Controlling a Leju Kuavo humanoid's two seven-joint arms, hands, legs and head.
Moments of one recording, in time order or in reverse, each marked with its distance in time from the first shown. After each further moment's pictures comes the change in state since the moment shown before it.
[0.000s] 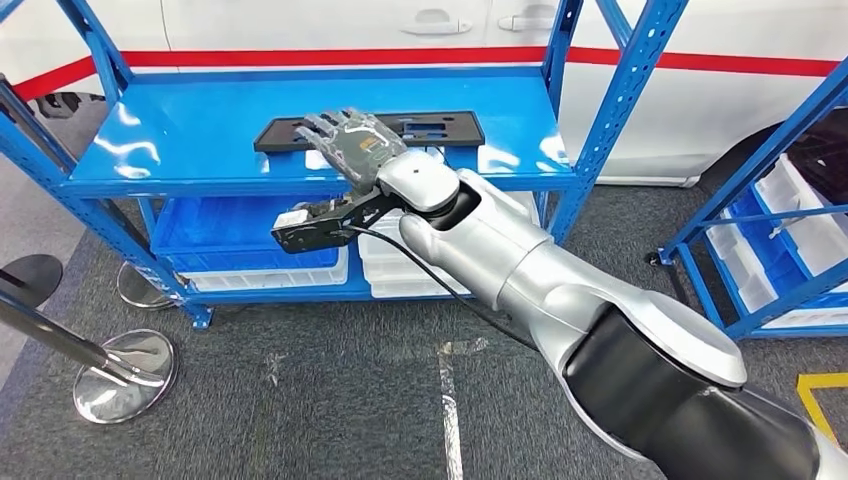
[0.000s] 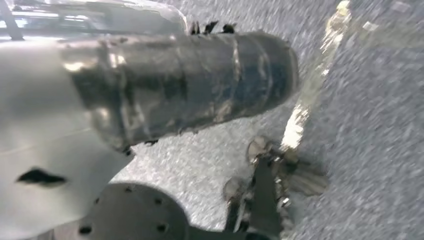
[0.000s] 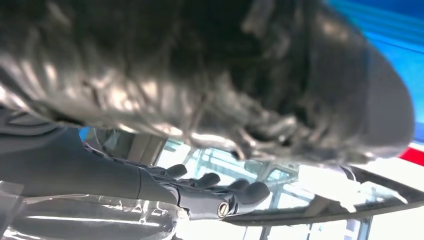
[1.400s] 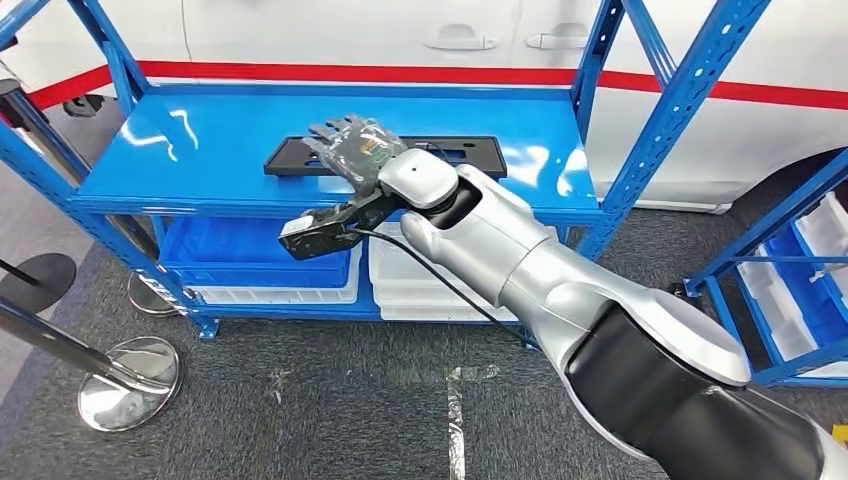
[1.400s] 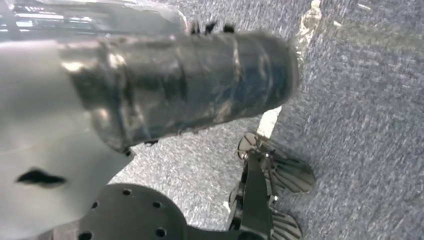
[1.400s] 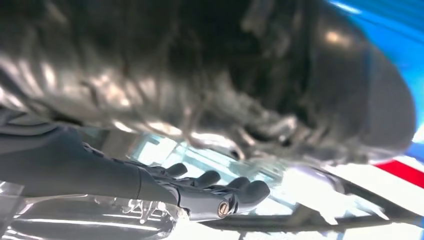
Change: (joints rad) left arm 0.001 0.003 -0.002 0.000 0.000 -0.006 -0.011; right arm -0.014 0.004 -0.003 -0.008 0.047 0.074 -0.022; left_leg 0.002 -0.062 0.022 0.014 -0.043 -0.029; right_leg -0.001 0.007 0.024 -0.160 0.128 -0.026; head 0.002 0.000
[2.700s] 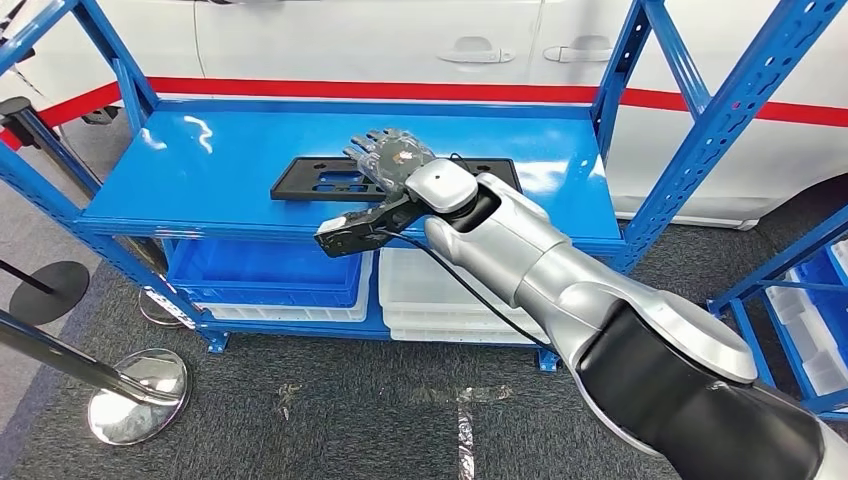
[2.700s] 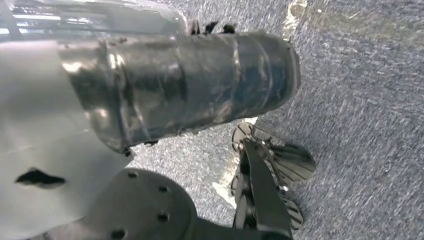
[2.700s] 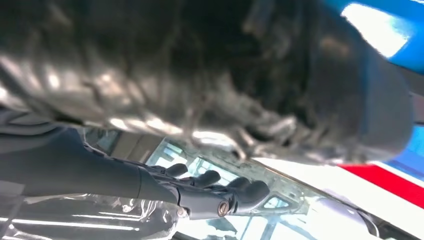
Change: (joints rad) left arm 0.000 0.000 0.000 0.001 0.006 0.012 -0.001; right arm 0.038 -0.066 0.006 0.023 0.014 0.034 0.063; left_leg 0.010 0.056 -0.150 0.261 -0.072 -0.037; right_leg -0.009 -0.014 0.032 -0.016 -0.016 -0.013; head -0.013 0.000
